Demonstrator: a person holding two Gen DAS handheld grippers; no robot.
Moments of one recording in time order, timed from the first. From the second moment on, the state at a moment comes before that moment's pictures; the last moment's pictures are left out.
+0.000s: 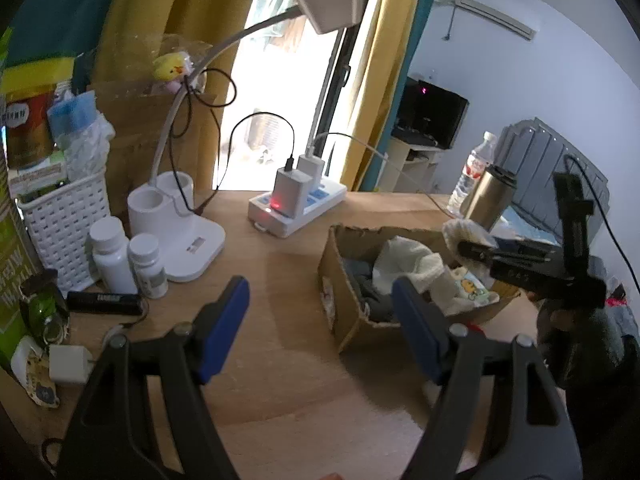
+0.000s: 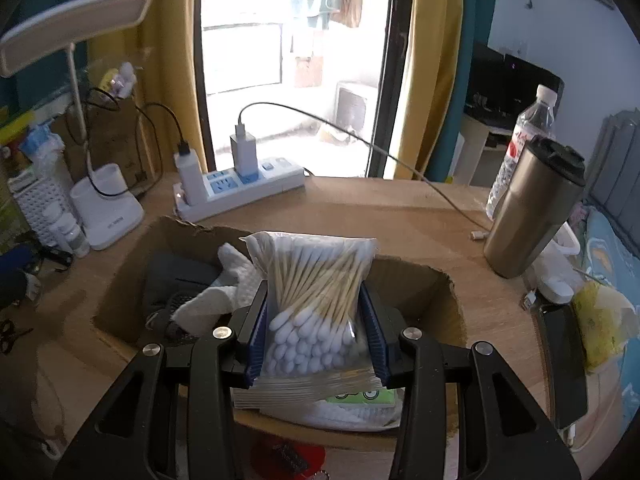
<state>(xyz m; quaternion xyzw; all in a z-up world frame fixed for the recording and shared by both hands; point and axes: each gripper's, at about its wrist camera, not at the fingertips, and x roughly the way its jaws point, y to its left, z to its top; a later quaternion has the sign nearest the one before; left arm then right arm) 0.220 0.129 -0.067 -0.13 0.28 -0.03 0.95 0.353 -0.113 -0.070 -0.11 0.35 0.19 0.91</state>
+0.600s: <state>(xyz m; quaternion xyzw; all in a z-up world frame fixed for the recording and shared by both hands) 0.216 0.146 -0.081 -0.14 0.30 -0.02 0.95 0.346 -0.042 -0.106 -0.14 0.40 0.26 0.86</state>
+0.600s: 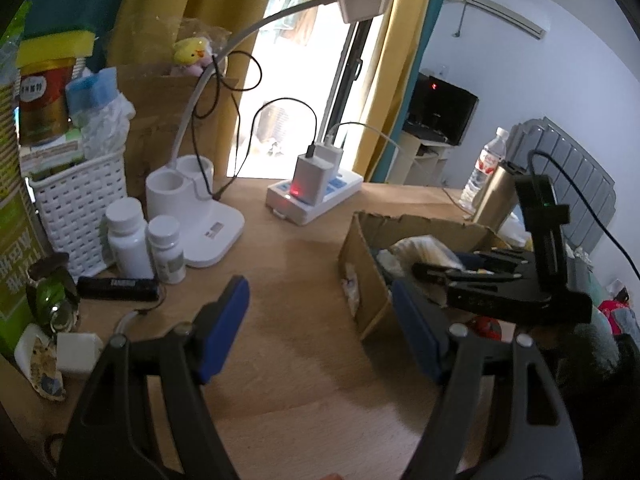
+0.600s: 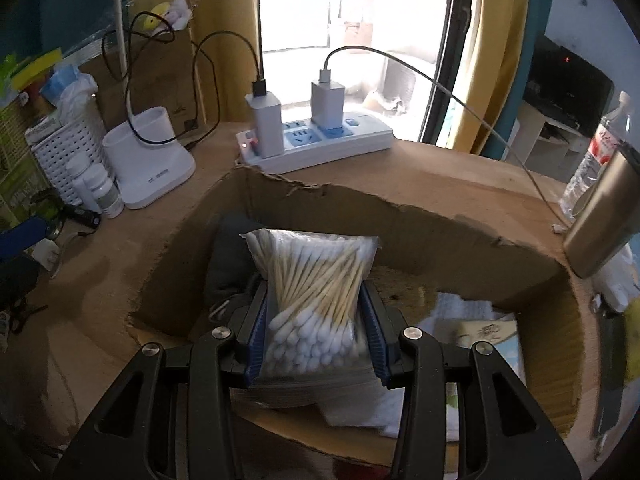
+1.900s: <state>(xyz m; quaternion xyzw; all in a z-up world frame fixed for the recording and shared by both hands) 0.181 0.094 -0.065 -0.13 0.29 -0.02 0.95 0.271 -0.115 -0.046 -0.10 0.33 0.28 0.90</state>
